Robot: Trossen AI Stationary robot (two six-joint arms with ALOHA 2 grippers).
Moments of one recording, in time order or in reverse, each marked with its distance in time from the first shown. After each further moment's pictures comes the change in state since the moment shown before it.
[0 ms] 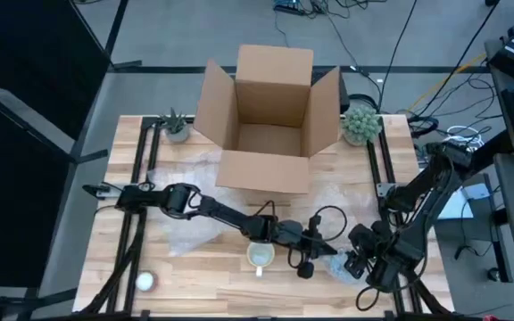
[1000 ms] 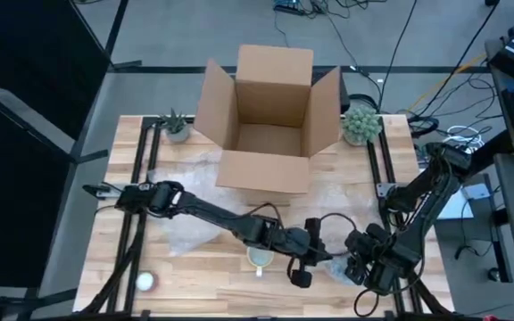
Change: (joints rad) left arm -0.071 -0.169 0.192 -0.648 -0.105 0.099; right arm -0.007 0.009 0.000 0.060 -0.032 -0.176
